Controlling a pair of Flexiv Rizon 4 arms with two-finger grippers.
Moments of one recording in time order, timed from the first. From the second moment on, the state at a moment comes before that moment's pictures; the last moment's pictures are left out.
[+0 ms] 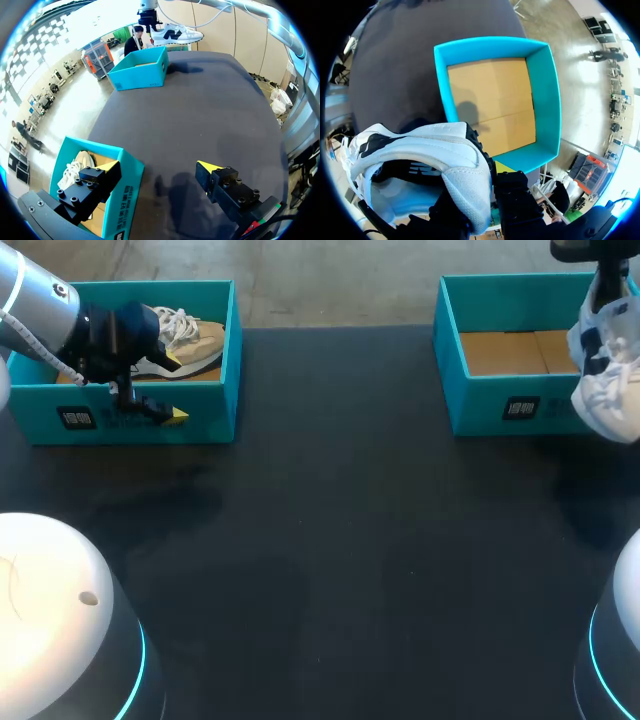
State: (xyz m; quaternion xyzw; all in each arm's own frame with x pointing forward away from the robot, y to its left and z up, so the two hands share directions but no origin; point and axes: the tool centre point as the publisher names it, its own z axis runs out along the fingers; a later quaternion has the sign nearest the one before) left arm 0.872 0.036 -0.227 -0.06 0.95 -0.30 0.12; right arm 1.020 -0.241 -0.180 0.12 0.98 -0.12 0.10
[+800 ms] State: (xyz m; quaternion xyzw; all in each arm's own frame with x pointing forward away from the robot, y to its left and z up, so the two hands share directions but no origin) left arm 0.872 0.036 -0.227 -0.06 0.95 -0.30 0.12; right arm 1.030 -0.269 -0.185 0.18 0.97 -0.13 0.09
